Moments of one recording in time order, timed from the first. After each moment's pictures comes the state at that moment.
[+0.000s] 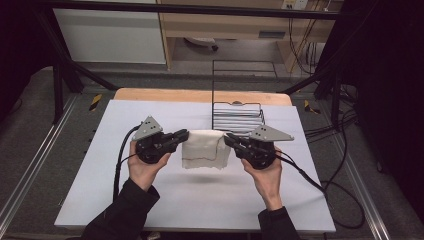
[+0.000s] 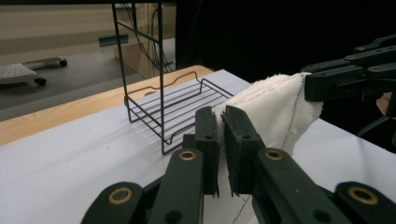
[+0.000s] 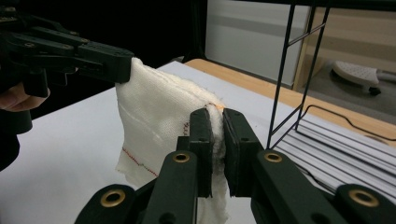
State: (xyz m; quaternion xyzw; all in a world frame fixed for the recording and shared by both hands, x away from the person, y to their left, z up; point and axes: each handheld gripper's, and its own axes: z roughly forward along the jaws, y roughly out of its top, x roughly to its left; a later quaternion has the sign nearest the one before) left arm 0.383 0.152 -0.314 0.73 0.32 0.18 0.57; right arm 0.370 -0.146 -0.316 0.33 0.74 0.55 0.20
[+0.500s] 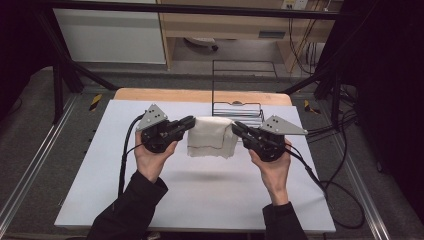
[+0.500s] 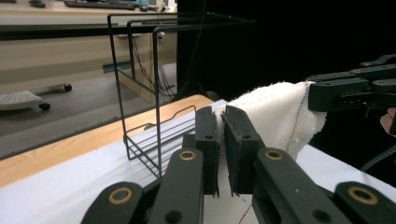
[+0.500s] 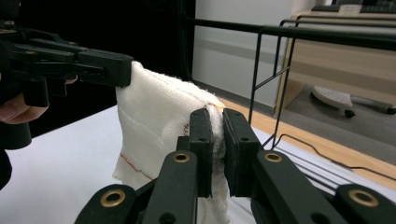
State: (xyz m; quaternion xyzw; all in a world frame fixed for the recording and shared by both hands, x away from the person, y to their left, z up) left arm 0.392 0.134 -0.288 0.71 0.31 0.20 0.60; right arm 0.372 -0.161 -0.289 0.33 0.71 0.57 0.25
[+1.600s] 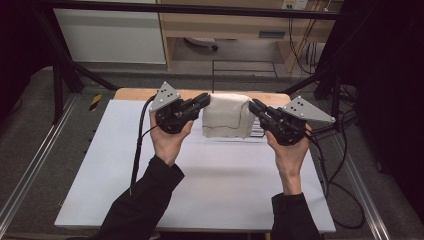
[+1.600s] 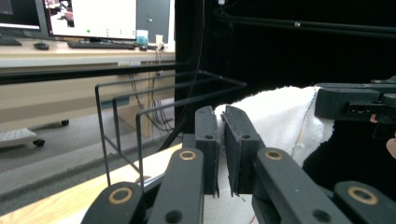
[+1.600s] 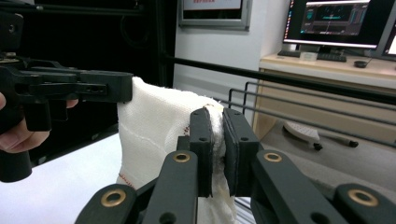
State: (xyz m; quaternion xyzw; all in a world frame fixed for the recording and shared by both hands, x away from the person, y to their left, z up) left arm 0.414 0.098 -0.248 0.67 0.29 0.22 0.65; right arm 0.380 -0.190 -0.244 0.32 0.66 0.60 0.31
